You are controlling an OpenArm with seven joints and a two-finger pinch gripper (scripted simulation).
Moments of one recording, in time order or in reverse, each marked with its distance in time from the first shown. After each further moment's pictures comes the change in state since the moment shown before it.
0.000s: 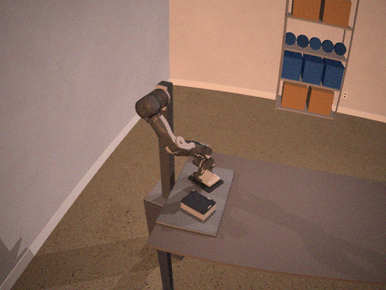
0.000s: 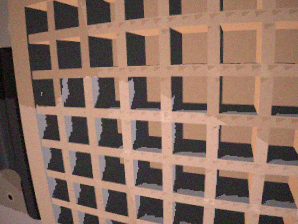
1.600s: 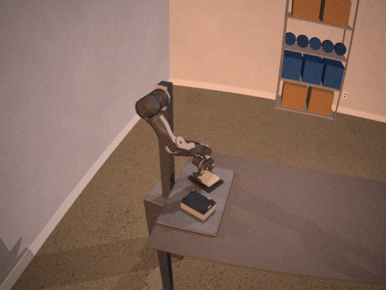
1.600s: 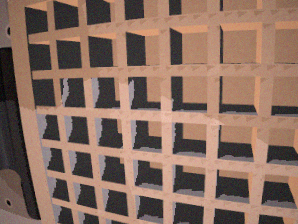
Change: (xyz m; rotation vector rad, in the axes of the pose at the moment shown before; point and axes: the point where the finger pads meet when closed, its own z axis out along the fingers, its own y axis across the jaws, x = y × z) arm 0.002 -0.001 0.003 0.001 0.004 0.004
